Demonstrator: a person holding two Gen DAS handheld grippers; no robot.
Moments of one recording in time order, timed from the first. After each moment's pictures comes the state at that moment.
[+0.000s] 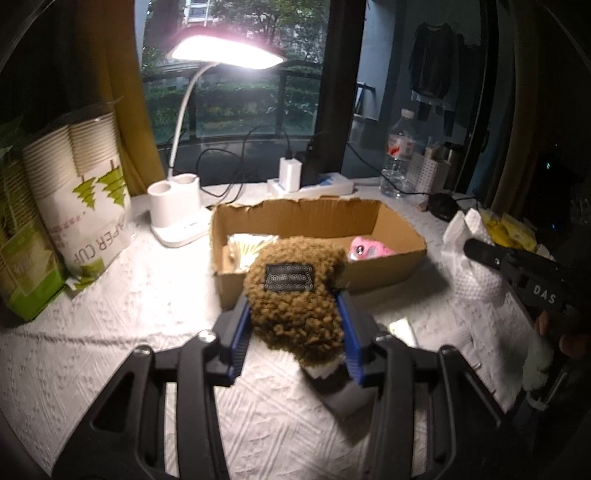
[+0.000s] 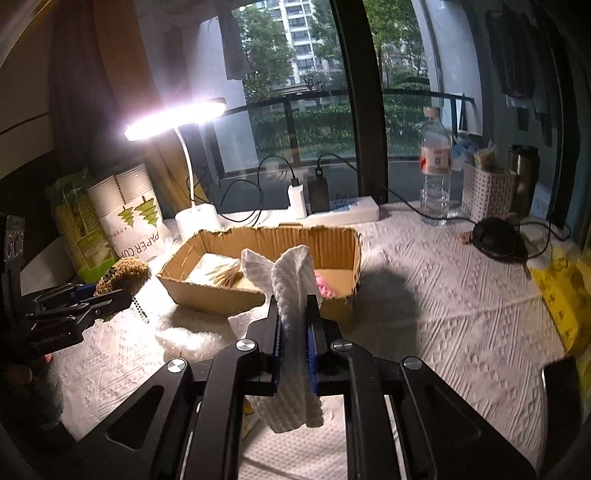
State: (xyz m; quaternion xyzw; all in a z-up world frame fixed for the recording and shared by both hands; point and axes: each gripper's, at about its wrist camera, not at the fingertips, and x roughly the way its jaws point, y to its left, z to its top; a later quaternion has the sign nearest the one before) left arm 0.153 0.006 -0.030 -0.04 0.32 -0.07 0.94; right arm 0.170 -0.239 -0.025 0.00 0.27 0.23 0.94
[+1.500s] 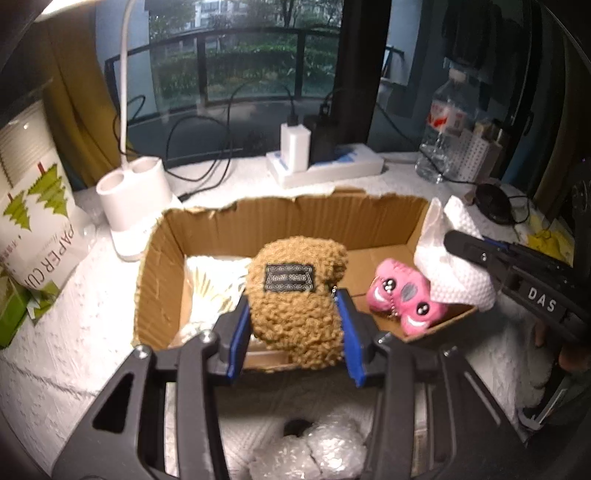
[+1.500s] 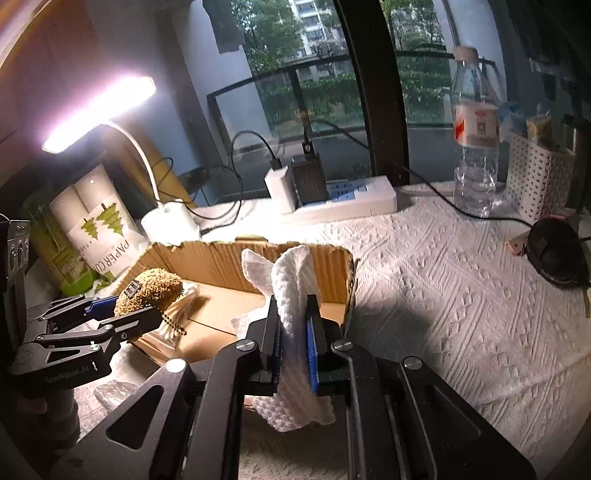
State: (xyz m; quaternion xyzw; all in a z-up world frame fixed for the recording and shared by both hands) left arm 0.278 -0.034 -0.064 -0.04 0.40 -0.01 0.91; right arm 0.307 -0.235 -0.064 0.04 0.34 0.28 0.90
